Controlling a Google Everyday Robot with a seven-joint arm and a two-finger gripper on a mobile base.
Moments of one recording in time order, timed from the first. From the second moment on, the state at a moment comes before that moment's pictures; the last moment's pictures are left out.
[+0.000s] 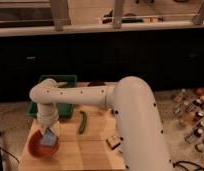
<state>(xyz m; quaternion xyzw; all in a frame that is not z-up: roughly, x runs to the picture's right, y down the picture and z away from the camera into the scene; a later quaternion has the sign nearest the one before) -0.274 0.233 0.736 -0.34 -0.38 -0.56 0.66</state>
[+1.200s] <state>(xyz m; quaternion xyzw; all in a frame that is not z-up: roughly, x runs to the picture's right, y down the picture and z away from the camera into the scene) -0.299 0.245 0.726 -0.34 -0.40 -0.61 0.60</state>
